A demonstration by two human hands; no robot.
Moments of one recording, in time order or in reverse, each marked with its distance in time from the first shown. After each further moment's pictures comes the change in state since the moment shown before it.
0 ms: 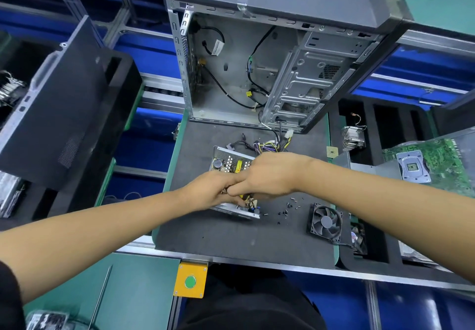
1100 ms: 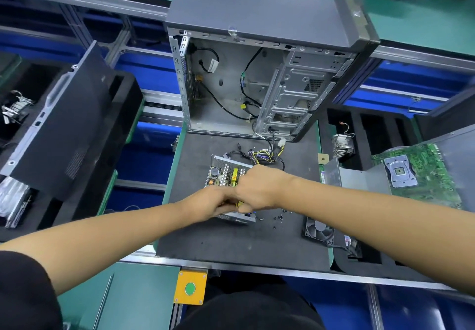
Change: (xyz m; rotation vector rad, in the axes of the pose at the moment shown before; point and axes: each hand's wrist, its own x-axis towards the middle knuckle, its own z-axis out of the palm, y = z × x) left_hand -0.008 0.001 0.016 -0.051 0.014 0.033; right_hand 0.009 -0.031 -0.006 0.034 -0.051 0.293
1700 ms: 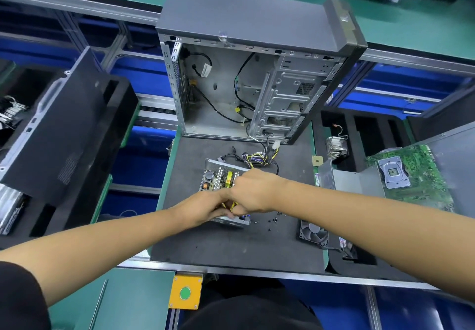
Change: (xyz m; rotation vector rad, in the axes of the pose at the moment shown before) left_hand -0.002 -0.010 0.002 0.148 -0.038 -0.035; right_hand -0.003 0.003 0.007 0.116 0.075 0.029
